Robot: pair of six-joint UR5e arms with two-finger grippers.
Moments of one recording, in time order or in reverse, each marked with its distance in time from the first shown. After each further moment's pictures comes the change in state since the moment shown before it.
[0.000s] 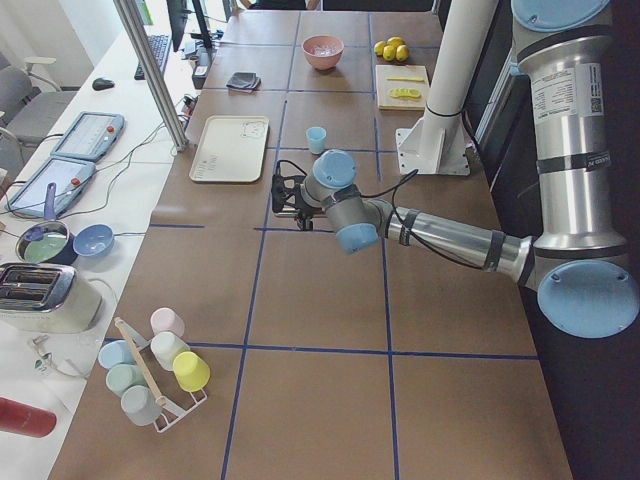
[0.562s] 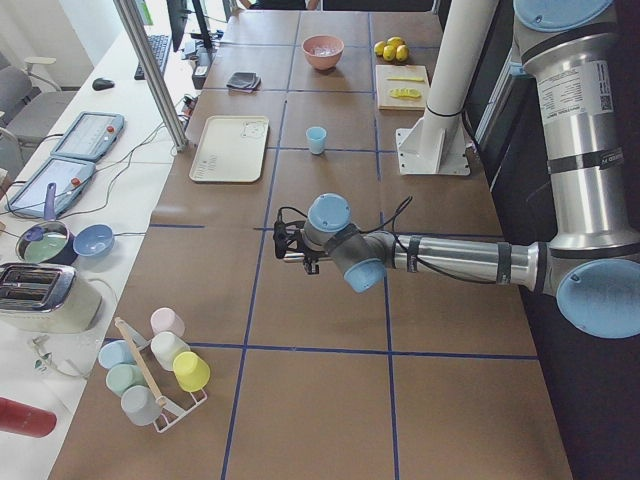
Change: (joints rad) left arm 0.003 0.018 0.164 0.006 -0.013 0.198; right arm 0.000 -0.001 0.000 0.001 0.000 0.000
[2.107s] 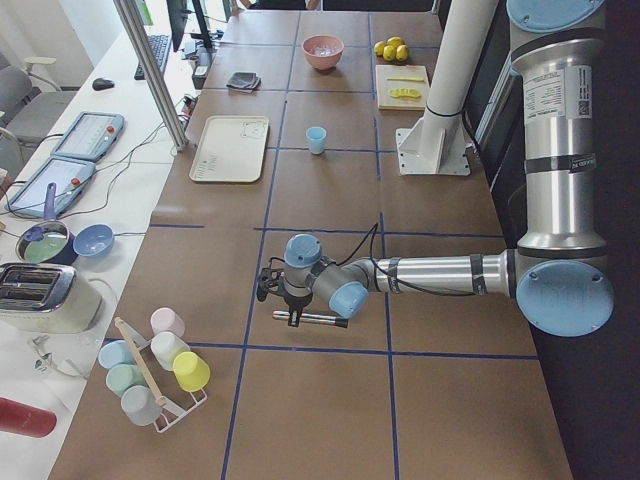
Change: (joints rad) left arm 0.052 -0.110 0.245 0.174 0.204 0.371; right arm 0.000 0.000 0.011 0.000 -0.001 0.000
